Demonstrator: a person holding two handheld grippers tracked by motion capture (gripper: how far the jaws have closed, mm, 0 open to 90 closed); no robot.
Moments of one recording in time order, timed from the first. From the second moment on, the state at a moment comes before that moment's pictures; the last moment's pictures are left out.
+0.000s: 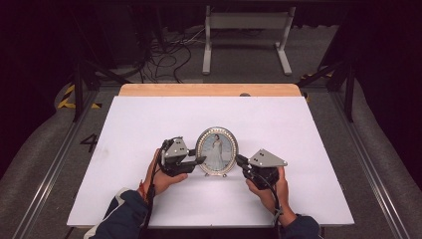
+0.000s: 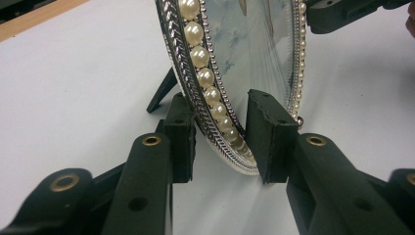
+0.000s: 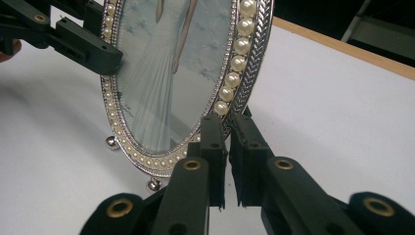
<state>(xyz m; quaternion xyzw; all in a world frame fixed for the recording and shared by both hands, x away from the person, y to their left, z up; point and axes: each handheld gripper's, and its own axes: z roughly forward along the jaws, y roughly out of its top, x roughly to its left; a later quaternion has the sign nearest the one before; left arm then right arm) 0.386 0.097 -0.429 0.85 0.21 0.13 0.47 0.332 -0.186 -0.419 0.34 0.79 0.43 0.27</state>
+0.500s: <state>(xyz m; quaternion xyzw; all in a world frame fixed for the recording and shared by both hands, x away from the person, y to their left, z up) 0.382 0.101 -0.425 0.85 0.20 0.17 0.46 0.336 -0.189 -0.419 0.35 0.79 0.42 0.27</state>
